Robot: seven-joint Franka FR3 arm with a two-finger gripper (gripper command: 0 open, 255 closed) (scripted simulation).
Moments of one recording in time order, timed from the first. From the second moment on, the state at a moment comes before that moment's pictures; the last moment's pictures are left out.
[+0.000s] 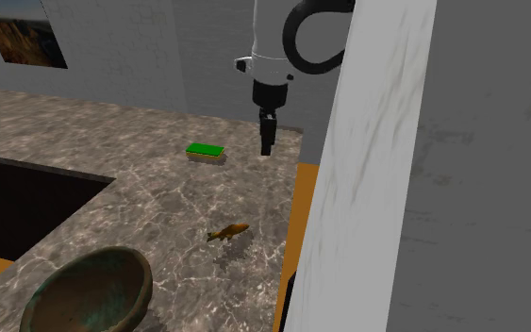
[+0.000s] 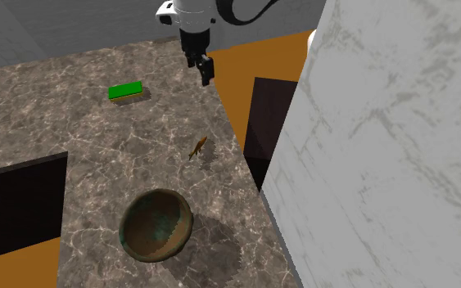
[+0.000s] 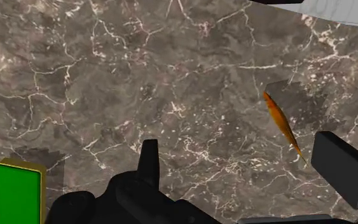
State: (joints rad) arm 0.23 -0.38 0.17 -2.29 0.02 1.98 -0.35
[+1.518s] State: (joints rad) arm 0.37 0.11 0.37 -2.29 -0.36 2.32 -0.33
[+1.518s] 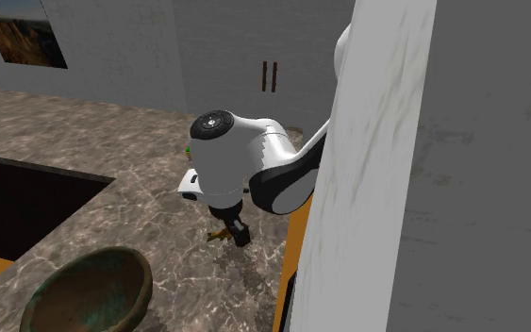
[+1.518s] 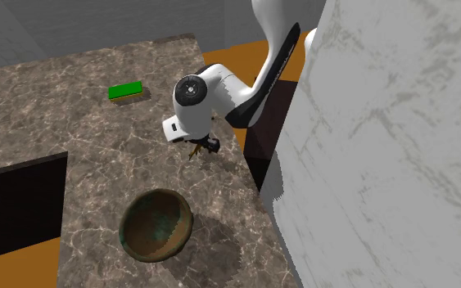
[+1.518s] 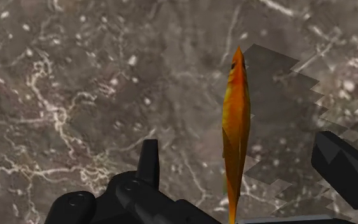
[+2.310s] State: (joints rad) arm 0.37 0.13 0.36 -2.30 -0.38 2.35 -0.32
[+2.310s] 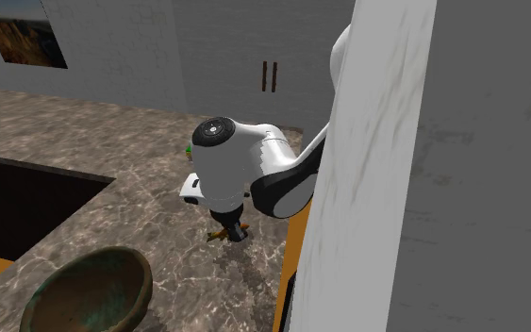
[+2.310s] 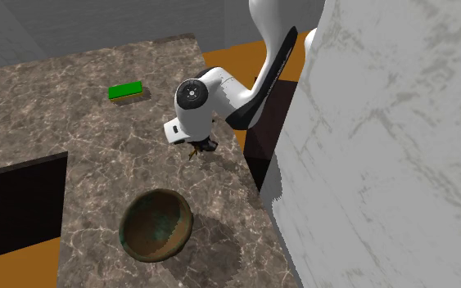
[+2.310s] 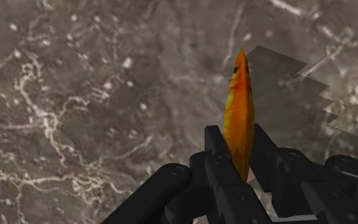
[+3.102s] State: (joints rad) arm 0.37 0.10 0.37 -2.28 -0.35 2.31 -0.35
